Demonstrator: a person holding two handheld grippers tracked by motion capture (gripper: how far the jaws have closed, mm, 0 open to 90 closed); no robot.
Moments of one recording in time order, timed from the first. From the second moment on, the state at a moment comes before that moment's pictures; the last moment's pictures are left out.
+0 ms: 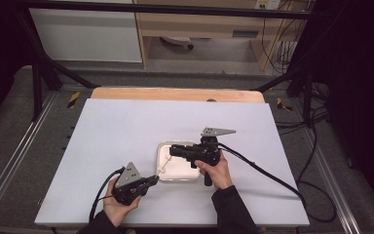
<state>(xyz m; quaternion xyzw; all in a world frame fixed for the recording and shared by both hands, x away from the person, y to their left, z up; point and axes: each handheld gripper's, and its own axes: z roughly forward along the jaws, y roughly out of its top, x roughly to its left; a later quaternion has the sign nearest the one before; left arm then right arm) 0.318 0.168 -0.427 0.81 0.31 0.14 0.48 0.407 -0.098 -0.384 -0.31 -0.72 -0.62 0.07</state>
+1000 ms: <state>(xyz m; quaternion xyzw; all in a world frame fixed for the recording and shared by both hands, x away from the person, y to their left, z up) 0.317 0.168 -0.428 0.81 0.31 0.14 0.48 0.398 -0.091 -0.394 -0.31 -0.71 -0.63 0.07</state>
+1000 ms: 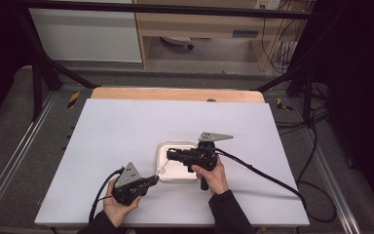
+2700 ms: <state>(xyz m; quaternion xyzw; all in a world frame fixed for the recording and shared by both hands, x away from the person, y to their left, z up) 0.317 0.159 -0.426 0.81 0.30 0.14 0.49 0.390 -0.081 -0.411 -0.30 -0.73 -0.60 0.10</state>
